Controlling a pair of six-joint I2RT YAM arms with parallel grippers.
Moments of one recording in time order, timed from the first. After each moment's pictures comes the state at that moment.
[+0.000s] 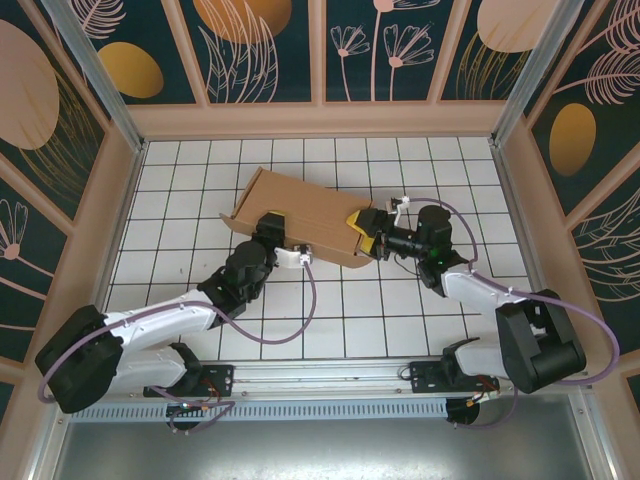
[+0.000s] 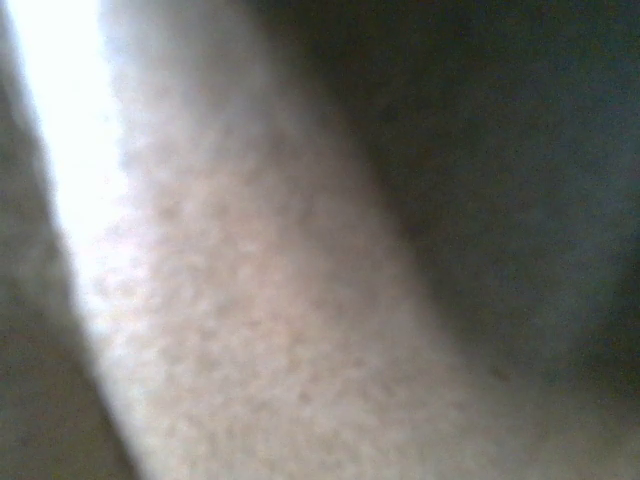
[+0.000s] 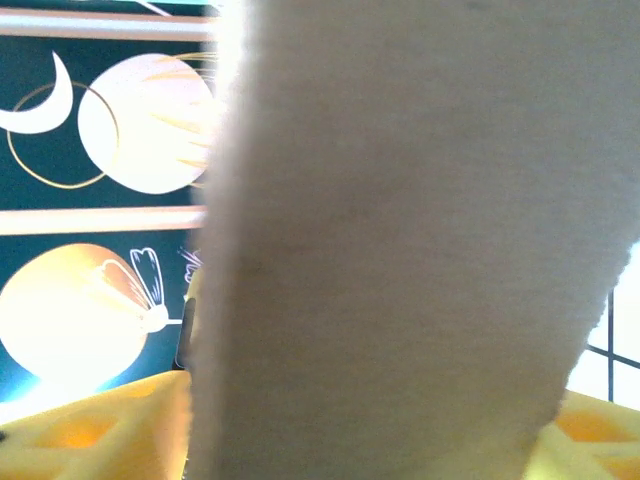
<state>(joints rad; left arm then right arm) -0.84 1.19 0.50 0.49 -0.51 1.44 0.37 1.28 0.51 0.57 -0.82 1.34</state>
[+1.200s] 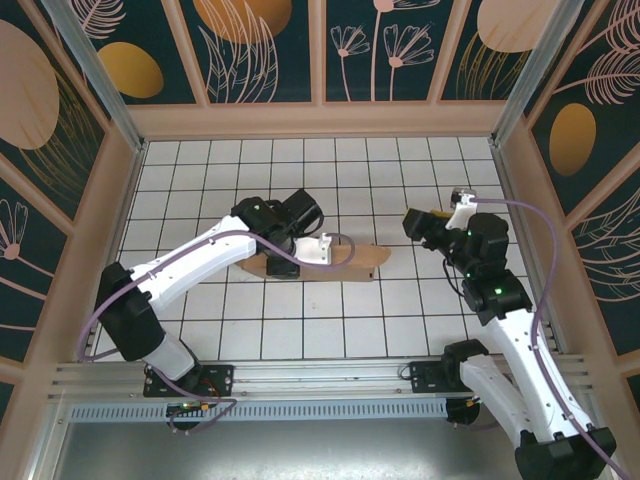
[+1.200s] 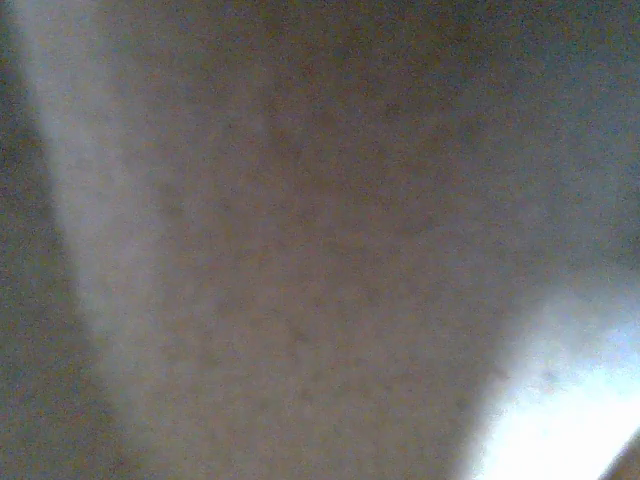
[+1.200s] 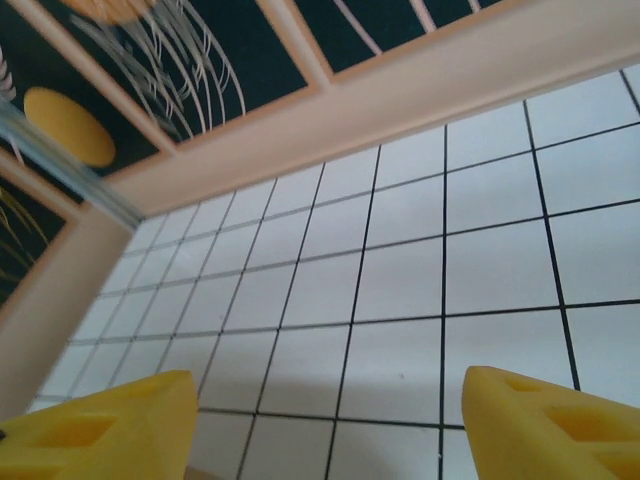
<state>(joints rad) -0.85 1.60 1.44 -1.17 -0.05 0.72 0.26 0.71 0.70 -0.30 -0.21 0.46</state>
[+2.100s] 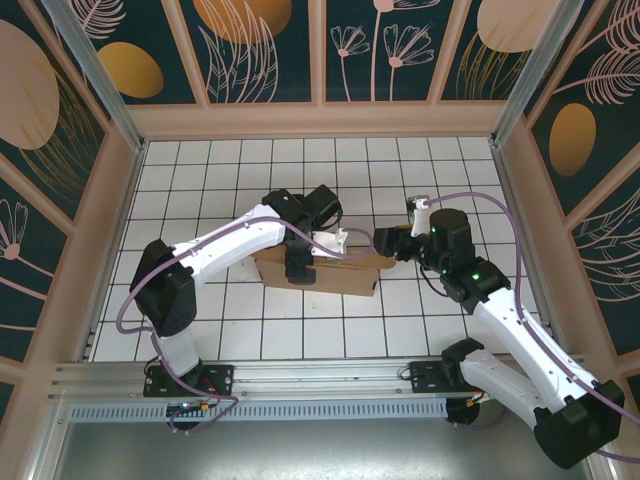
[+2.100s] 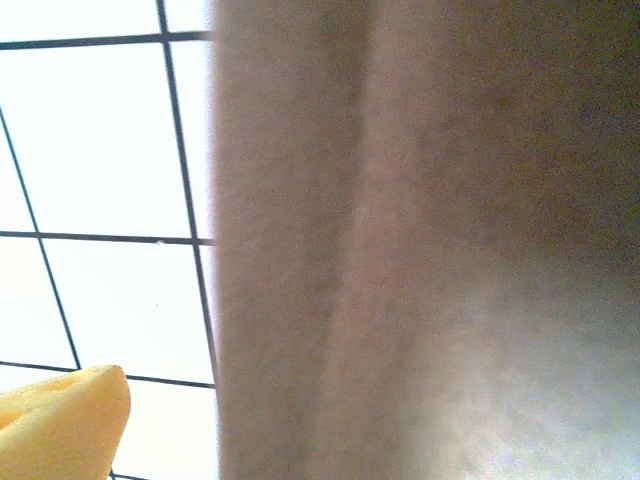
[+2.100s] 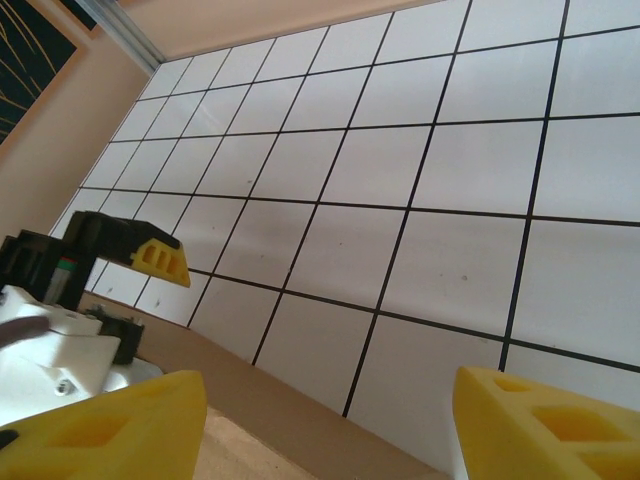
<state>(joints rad) -0.84 1.79 1.54 -1.12 -0.06 0.73 0.47 0.85 0.72 -0.35 -0.20 0.39</state>
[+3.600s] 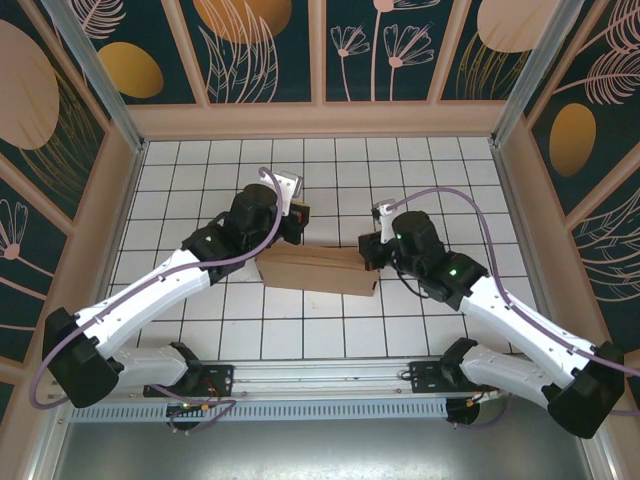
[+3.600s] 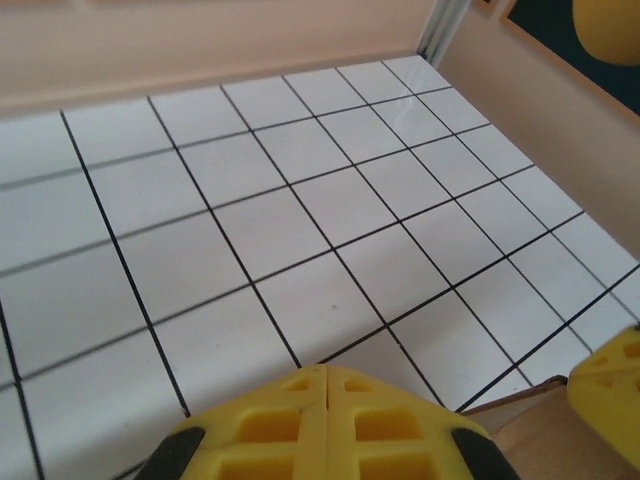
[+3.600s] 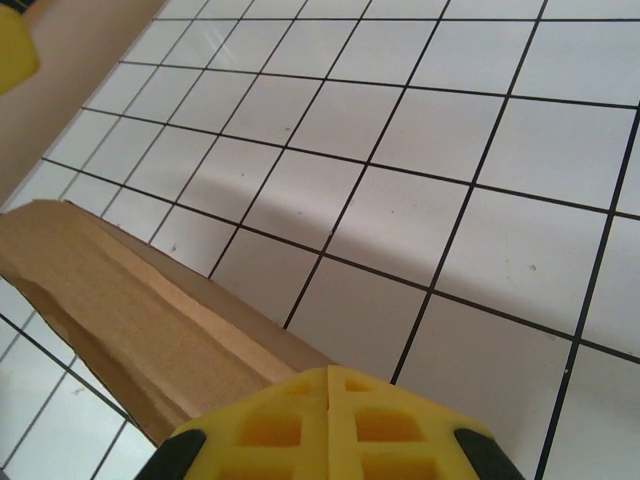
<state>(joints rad) -0.77 1.25 1.06 -0.27 -0.06 -0.38 0.78 0.98 0.81 -0.39 0.02 0.39</state>
